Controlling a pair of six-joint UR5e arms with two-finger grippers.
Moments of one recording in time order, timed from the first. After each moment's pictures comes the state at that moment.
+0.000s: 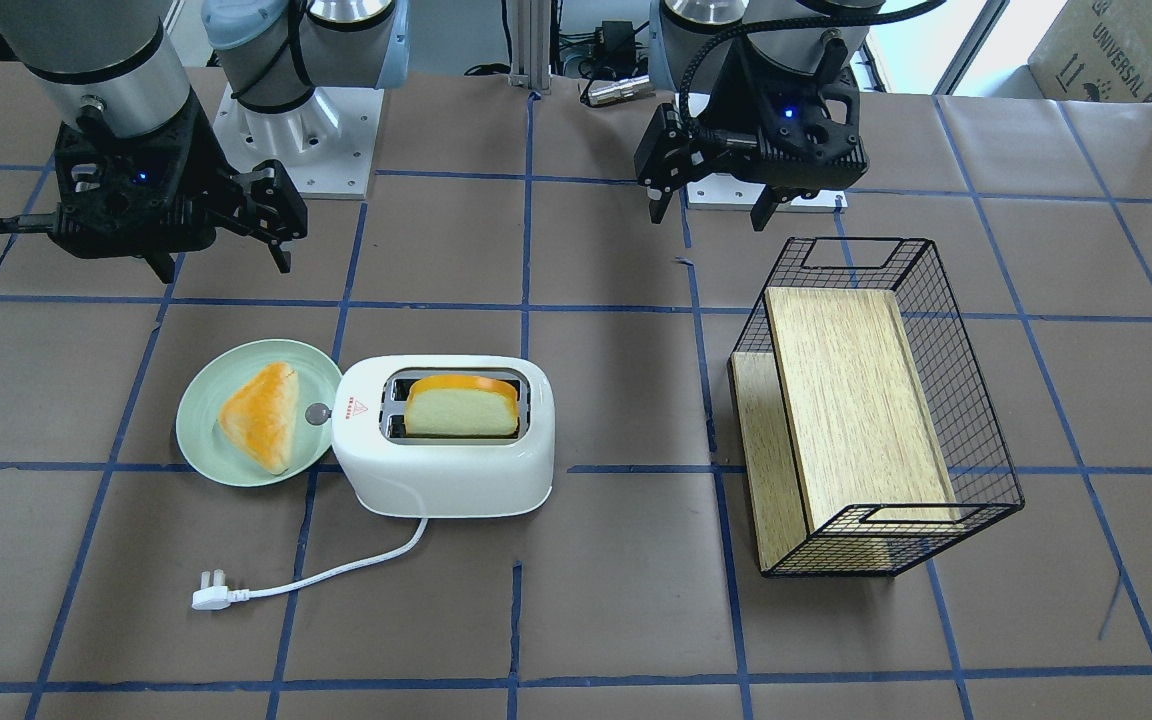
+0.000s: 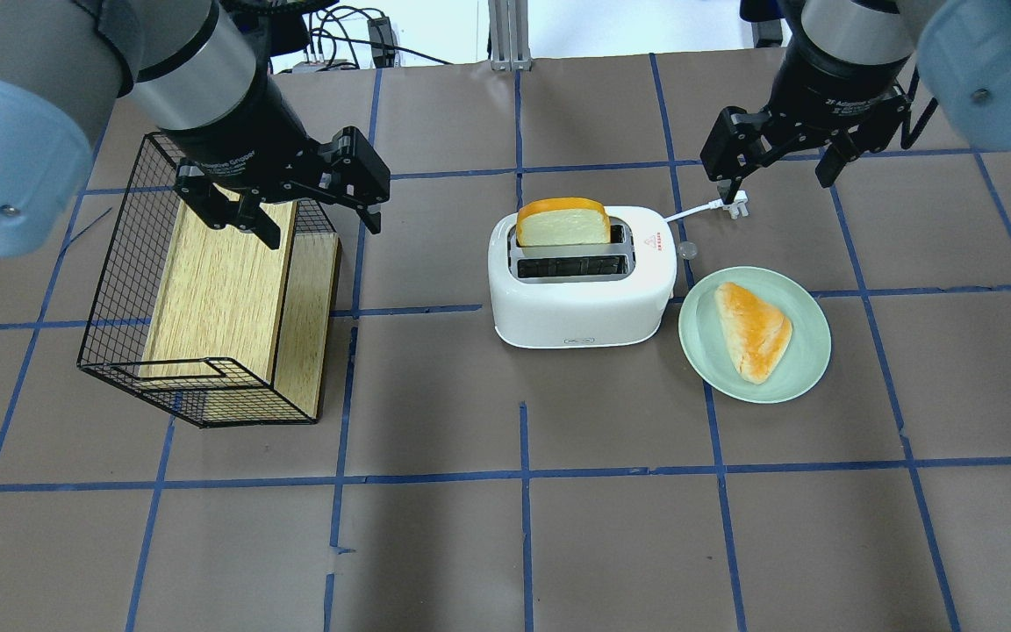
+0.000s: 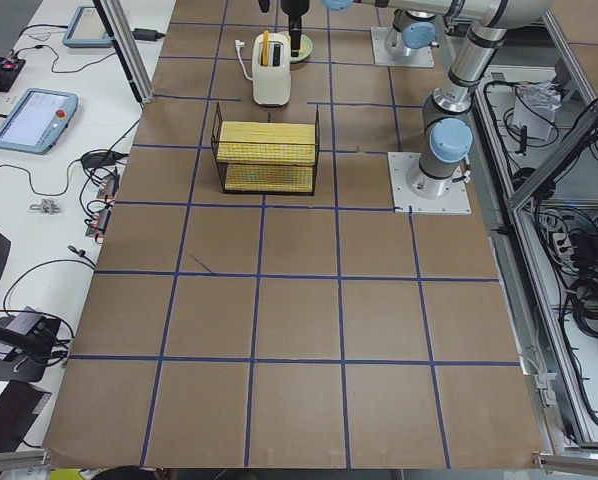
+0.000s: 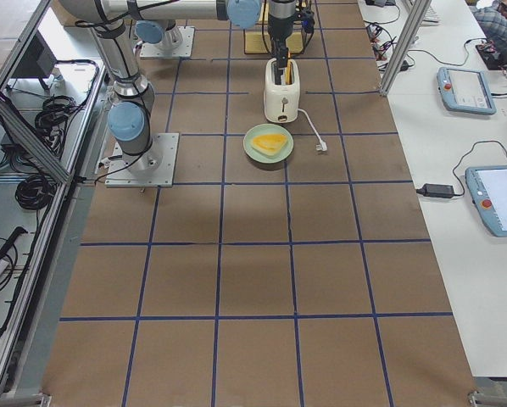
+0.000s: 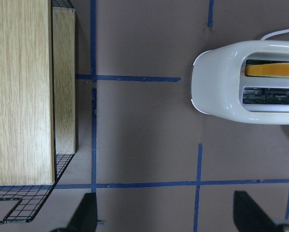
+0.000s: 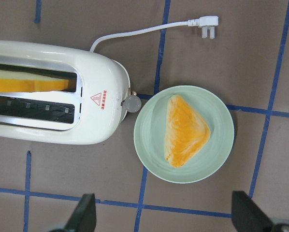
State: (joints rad) left arm -1.68 -1.54 -1.56 -1.59 1.45 -0.16; right arm 1.58 -1.54 1.54 -1.58 -1.58 -0.14
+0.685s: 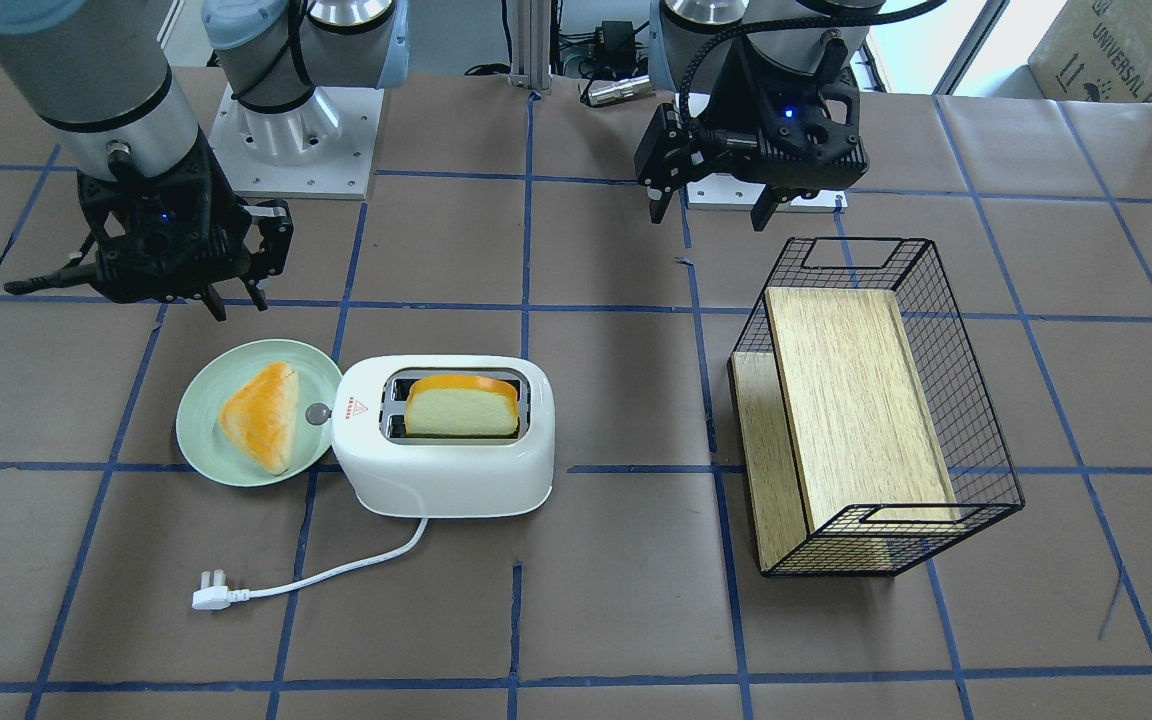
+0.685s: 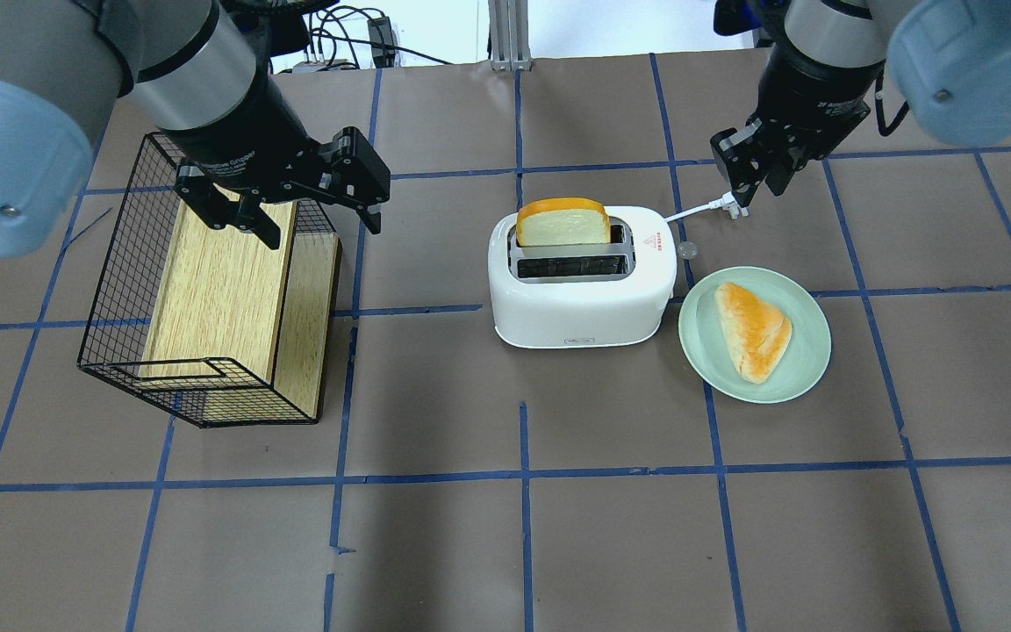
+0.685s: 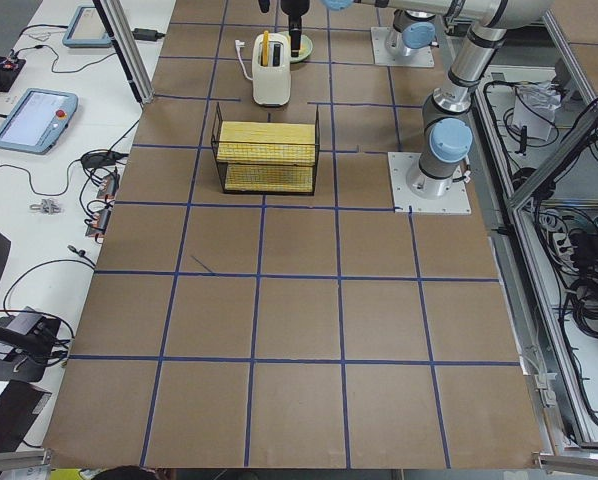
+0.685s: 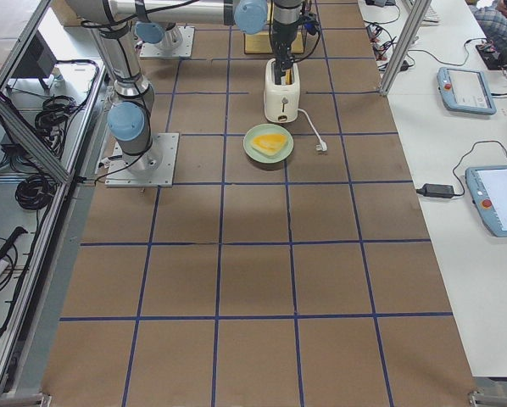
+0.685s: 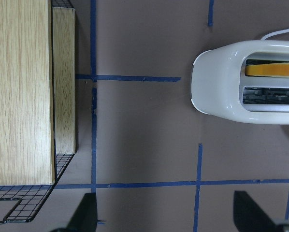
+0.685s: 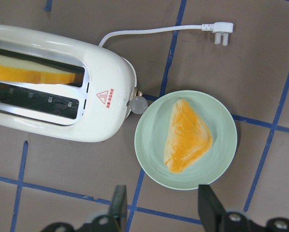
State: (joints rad) left arm -1.68 -1.54 -1.56 -1.59 1.45 -0.16; right arm 1.58 -1.49 1.54 -1.62 -1.57 -0.44
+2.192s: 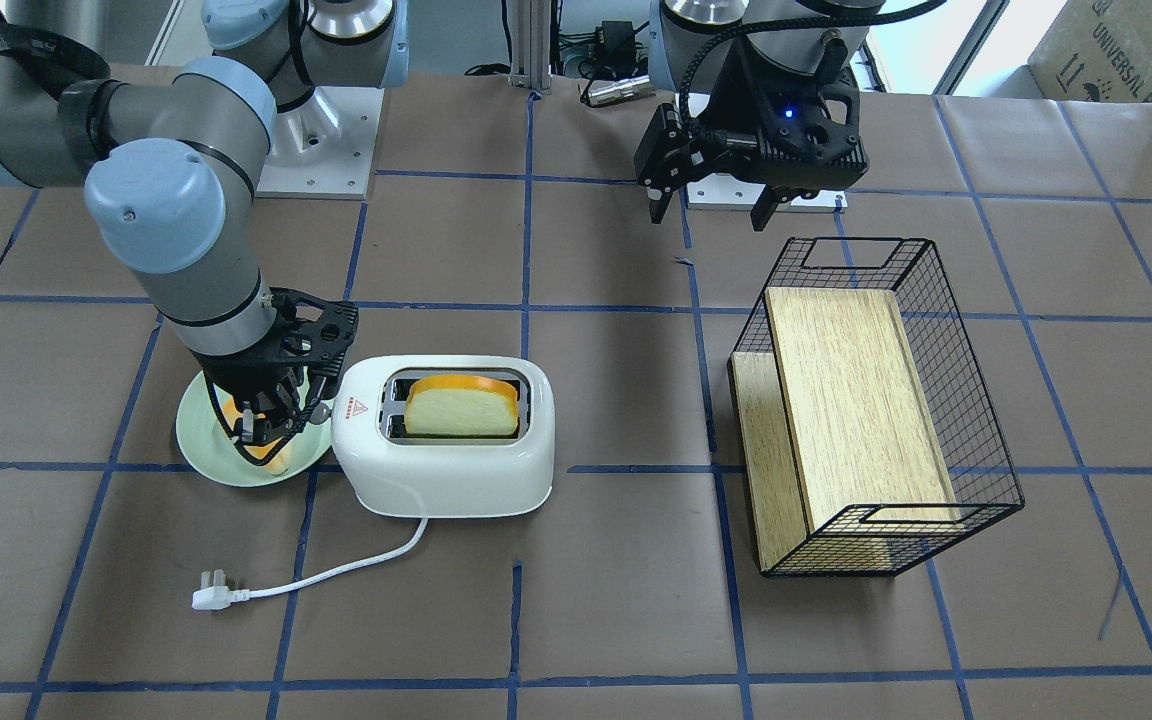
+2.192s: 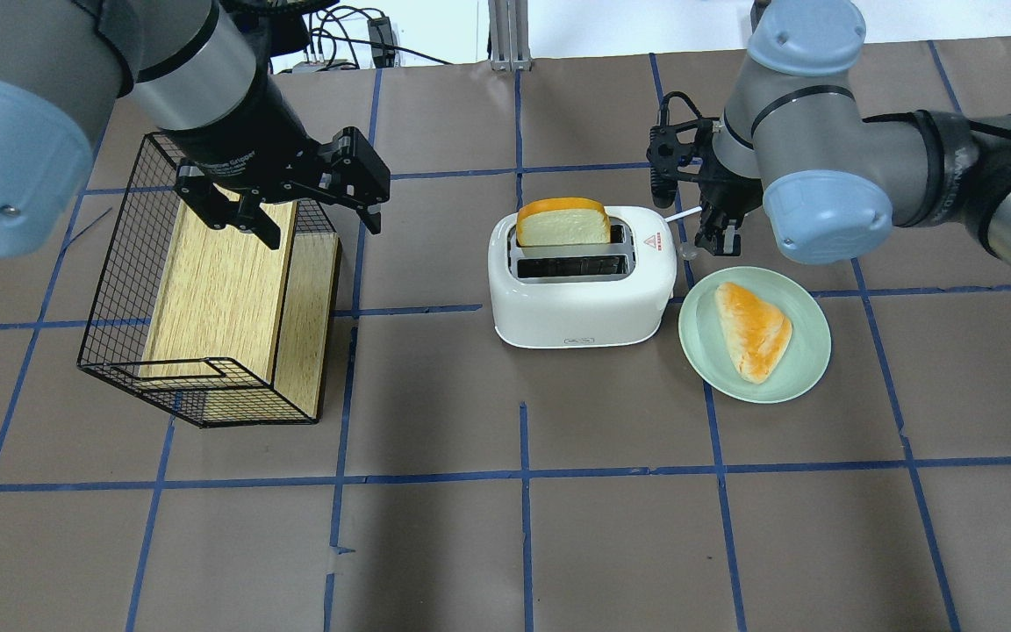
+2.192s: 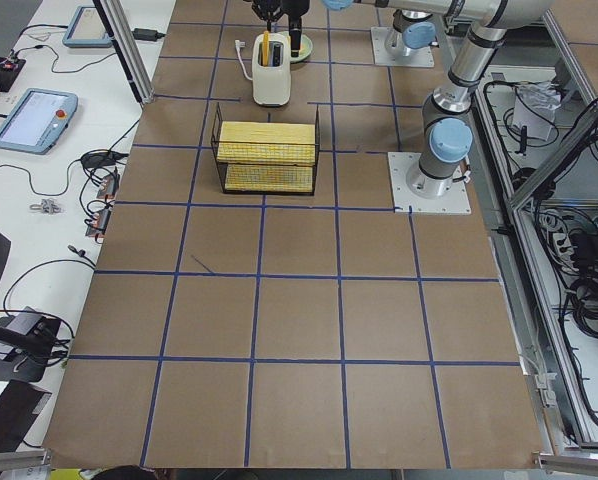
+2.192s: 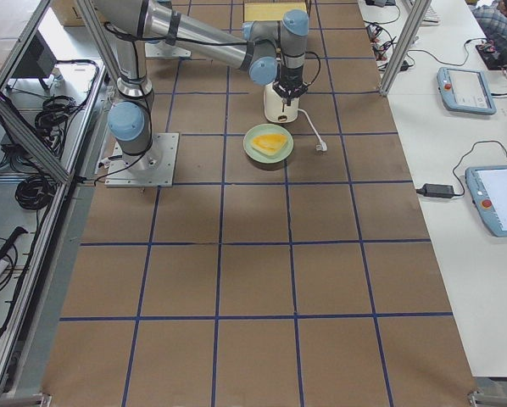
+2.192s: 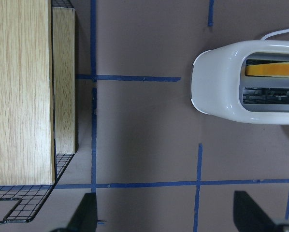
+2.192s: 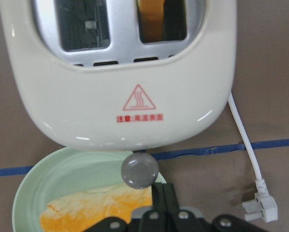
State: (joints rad) left arm -1.68 -1.54 -1.56 -1.59 1.45 -0.16; right arm 1.59 -1.35 1.79 -2.09 -1.57 -1.47
